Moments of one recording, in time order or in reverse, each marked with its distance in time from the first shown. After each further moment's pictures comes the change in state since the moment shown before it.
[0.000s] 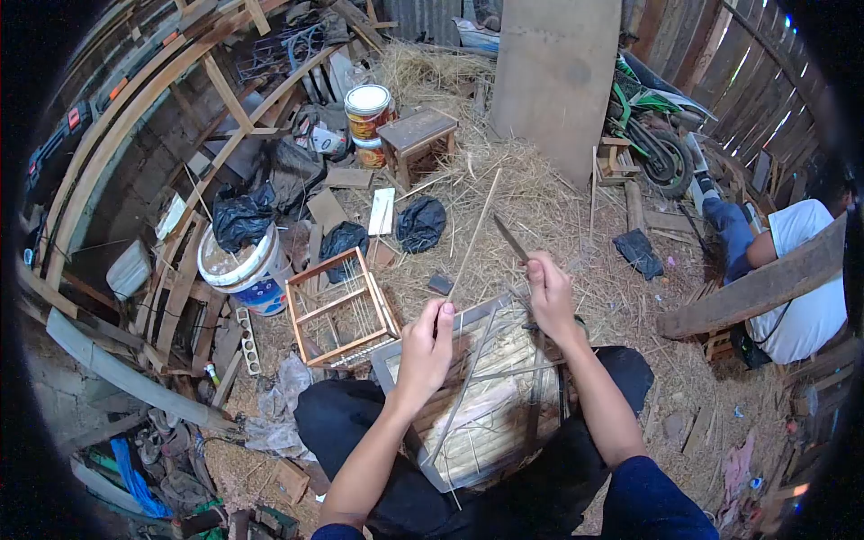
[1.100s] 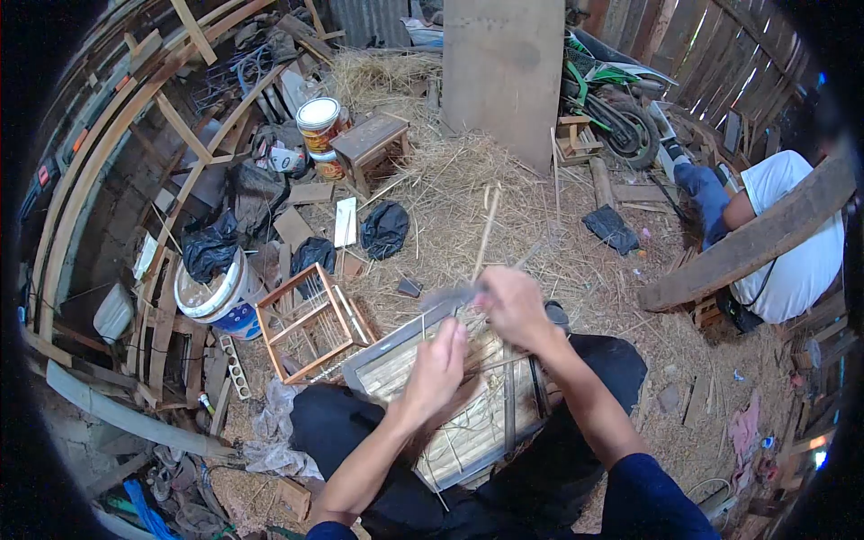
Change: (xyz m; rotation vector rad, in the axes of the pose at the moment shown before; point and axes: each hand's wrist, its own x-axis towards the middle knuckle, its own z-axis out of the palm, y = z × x) left_hand -0.018 0.023 0.057 0.062 -0.361 0.037; right_hand -0.014 0.005 -0.032 -0.186 -0.124 -0.186
